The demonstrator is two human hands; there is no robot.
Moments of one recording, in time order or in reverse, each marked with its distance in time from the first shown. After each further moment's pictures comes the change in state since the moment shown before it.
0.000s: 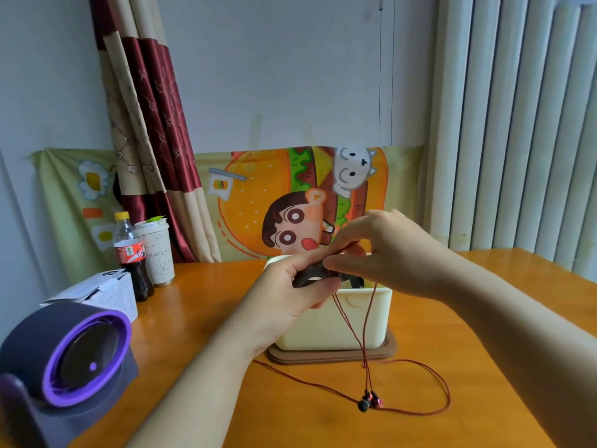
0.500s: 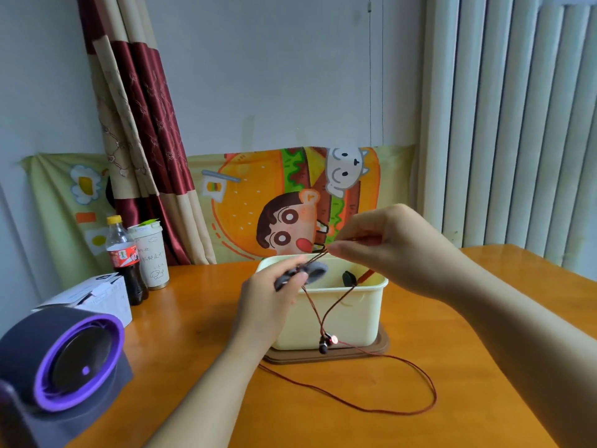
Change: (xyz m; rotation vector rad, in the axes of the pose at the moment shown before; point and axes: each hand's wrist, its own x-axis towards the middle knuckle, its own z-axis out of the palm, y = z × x) left_hand 0.012 -0.035 0.005 0.377 0.367 0.053; right_hand -0.016 0.004 -0.009 0.295 0.122 0.110
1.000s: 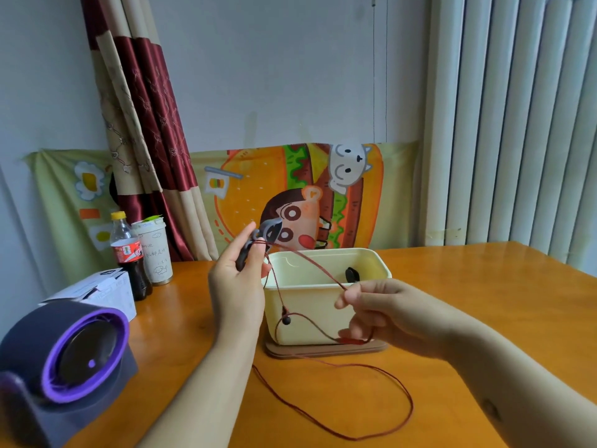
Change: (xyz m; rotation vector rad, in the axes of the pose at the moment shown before) left_hand 0.001 0.007 -0.014 -0.398 0.458 -0.087; right_hand -0.038 0.046 0.042 0.946 -0.373 0.607
